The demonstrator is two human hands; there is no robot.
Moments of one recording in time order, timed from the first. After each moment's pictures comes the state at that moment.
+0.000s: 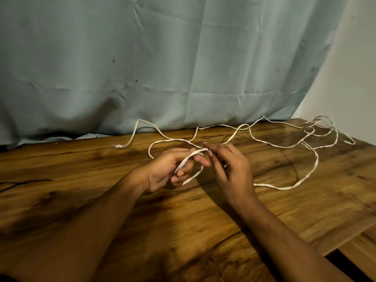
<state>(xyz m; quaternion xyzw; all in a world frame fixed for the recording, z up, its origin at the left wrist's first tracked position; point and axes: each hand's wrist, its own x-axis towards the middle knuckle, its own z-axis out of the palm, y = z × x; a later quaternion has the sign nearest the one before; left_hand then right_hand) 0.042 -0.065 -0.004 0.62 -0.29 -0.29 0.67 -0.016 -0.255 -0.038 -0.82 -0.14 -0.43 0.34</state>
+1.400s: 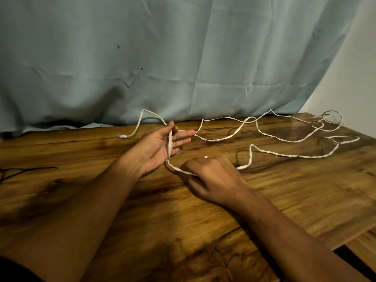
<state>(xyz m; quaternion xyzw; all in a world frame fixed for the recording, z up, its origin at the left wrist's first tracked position) 0.069 -0.046 0.004 0.56 -0.14 -0.21 0.79 -0.018 -0.223 -0.028 -0.92 -0.31 -0.25 0.00</state>
